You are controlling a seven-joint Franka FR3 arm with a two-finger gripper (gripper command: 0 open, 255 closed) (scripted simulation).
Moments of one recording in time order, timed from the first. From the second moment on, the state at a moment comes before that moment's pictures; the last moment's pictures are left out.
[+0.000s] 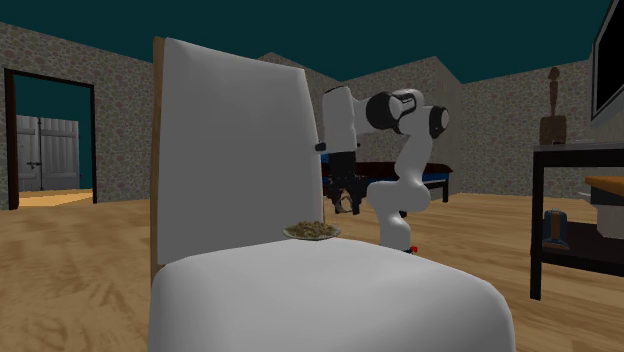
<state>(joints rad) 0.08 -0.68 0.13 -2.56 0.17 1.84 -0.08</state>
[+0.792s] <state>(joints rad) 0.01 -0.66 0.00 -2.48 0.07 1.76 -0.22</state>
